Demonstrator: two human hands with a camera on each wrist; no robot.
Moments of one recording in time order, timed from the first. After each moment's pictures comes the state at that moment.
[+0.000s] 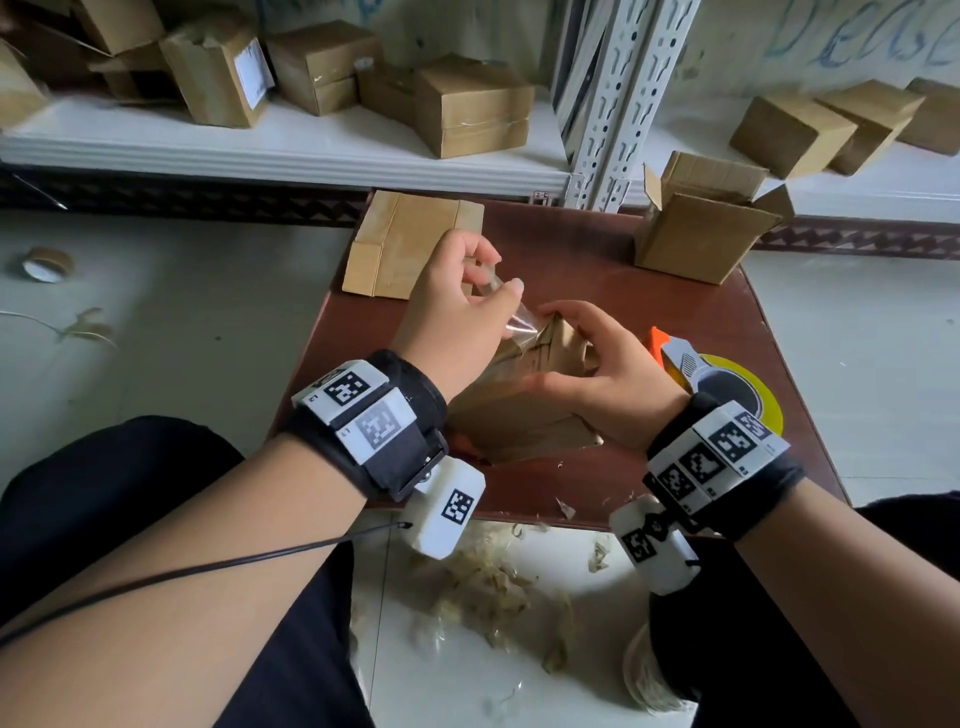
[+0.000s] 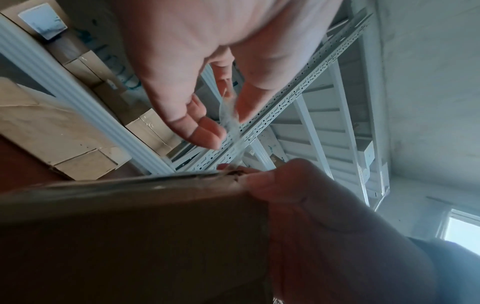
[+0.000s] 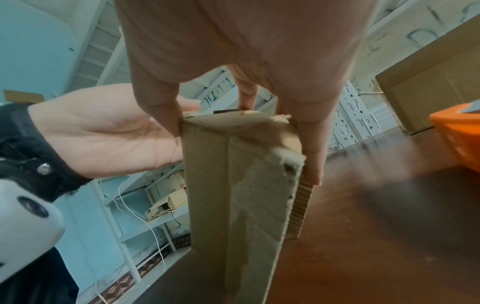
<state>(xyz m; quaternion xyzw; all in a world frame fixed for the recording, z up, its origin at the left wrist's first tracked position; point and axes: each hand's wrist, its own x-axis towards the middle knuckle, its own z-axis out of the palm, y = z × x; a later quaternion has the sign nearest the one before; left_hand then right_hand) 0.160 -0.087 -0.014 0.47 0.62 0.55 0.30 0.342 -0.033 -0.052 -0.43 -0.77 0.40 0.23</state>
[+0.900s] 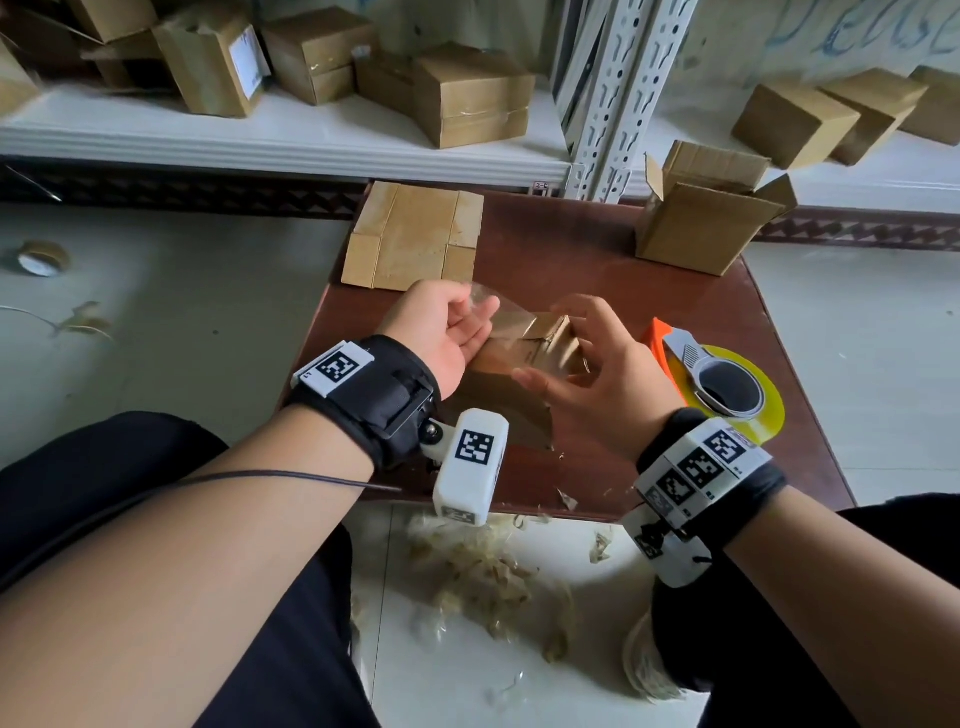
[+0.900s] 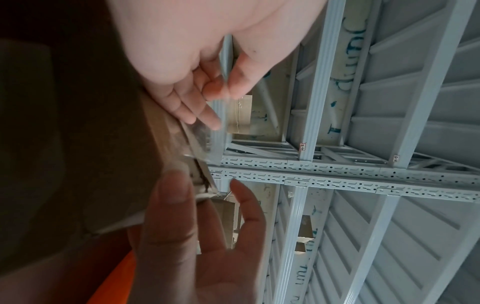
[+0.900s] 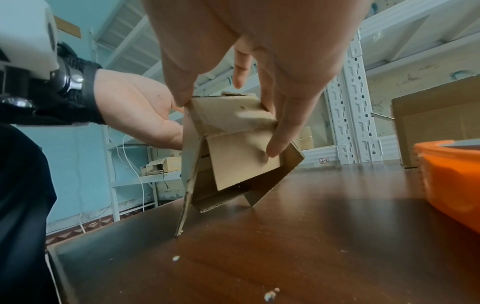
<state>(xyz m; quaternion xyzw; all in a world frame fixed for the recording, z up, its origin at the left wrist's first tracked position) 0.146 -0.069 -0.040 0.05 0.51 0.64 0.57 0.342 -0.053 -0.063 -0.43 -0.80 0.31 0.29</state>
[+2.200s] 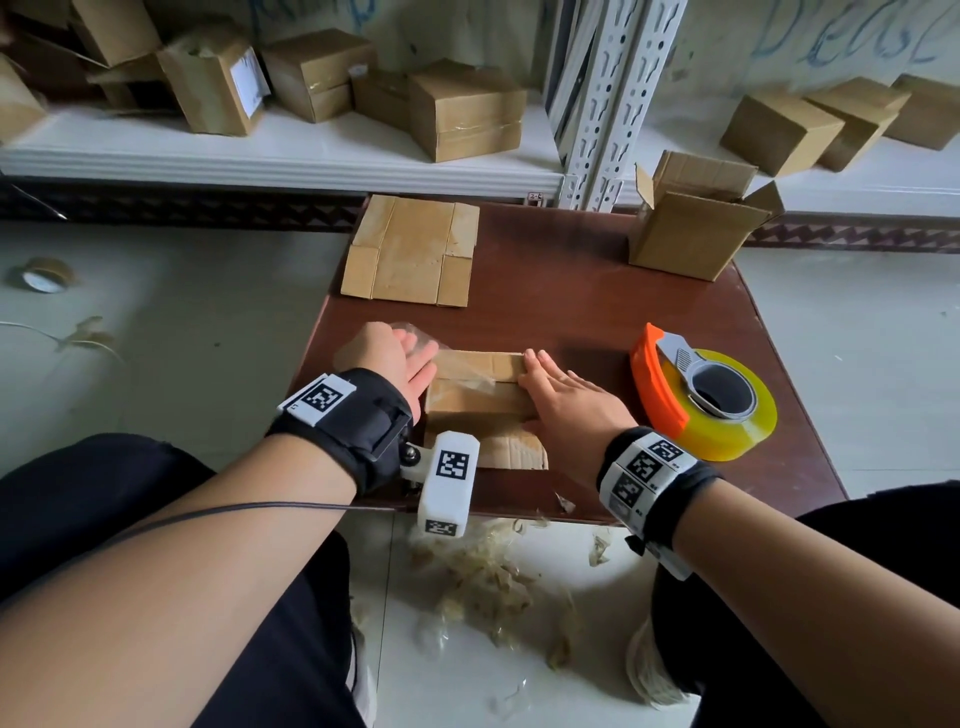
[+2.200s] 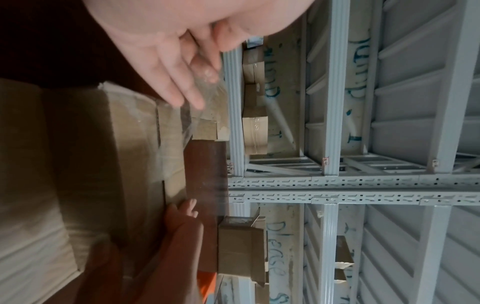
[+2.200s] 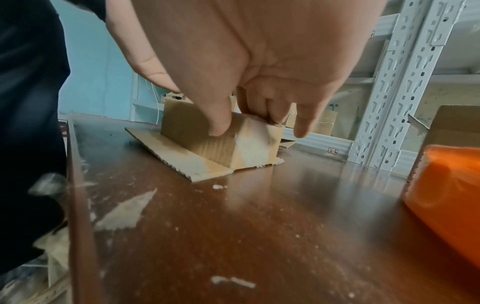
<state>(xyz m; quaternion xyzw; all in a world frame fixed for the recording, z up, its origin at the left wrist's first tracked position) 0.124 -0.095 -0.047 -0.07 0.58 0.64 0.50 0.333 -0.042 -0.109 -0.40 -0.91 0.11 -0.04</state>
